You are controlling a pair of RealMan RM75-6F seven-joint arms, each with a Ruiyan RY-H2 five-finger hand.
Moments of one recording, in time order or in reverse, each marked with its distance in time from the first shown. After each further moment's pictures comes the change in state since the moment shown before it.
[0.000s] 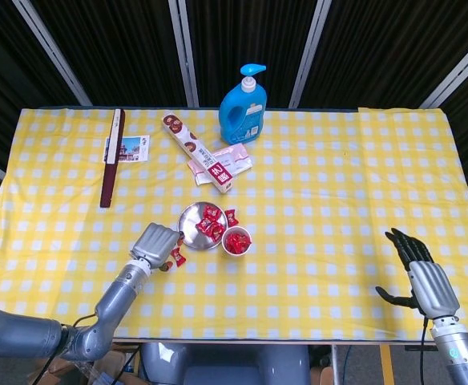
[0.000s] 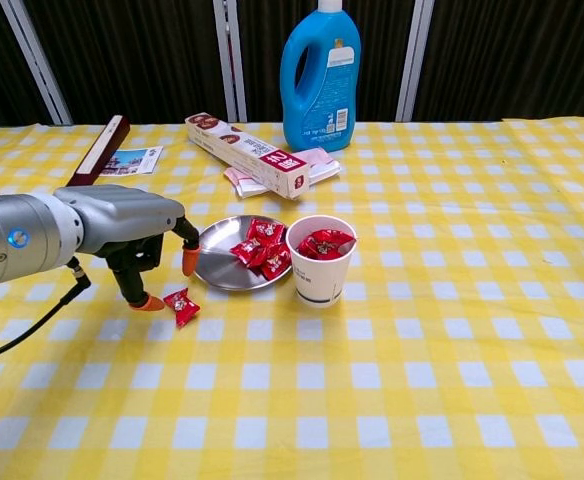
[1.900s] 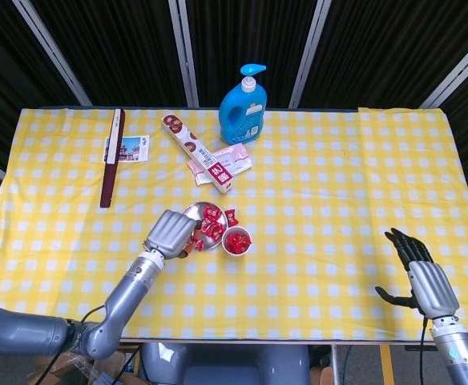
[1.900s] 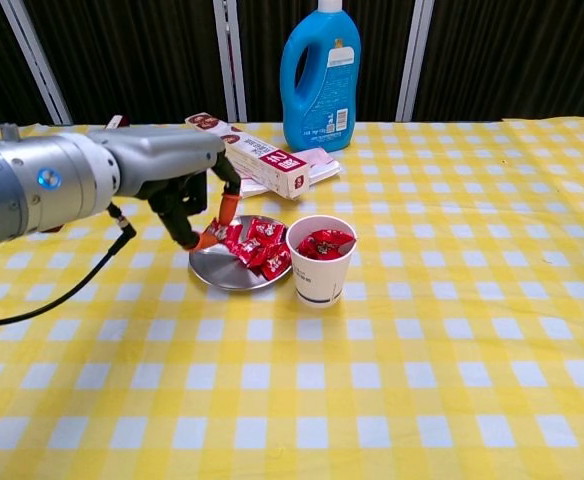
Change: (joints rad) left arm -0.001 -0.004 -0.117 -0.036 0.115 0.036 -0.052; right arm 0.001 0.000 0.000 -0.002 -0.003 -0.001 0.003
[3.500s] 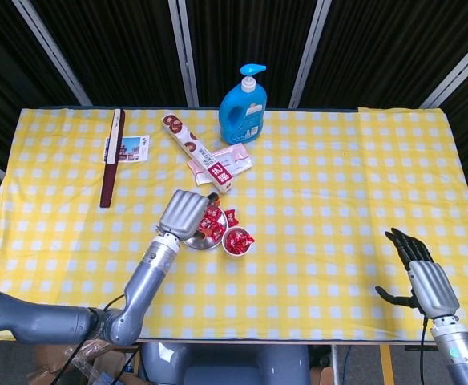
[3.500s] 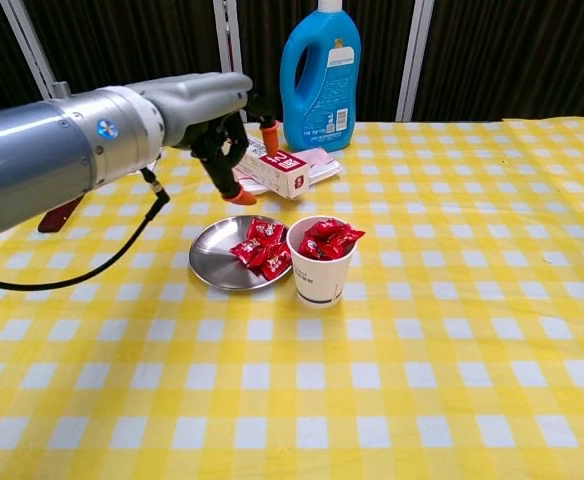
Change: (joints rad) left arm -0.041 -0.088 -0.093 0.118 0.015 0.068 -0.078; right arm 0.002 0.005 0.000 0.000 0.002 -0.004 0.011
